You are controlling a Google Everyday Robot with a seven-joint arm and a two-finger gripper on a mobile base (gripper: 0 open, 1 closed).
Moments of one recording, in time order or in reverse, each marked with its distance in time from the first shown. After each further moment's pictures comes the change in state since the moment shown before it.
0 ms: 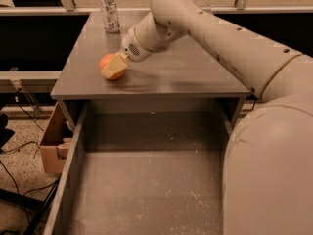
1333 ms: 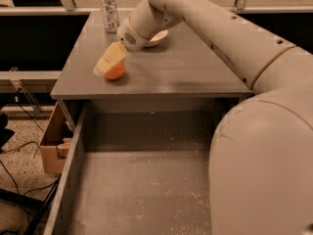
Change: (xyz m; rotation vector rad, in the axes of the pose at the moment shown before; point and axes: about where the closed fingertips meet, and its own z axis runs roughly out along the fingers) arm -0.024 0.006 -0.014 -0.035 0.013 -0.060
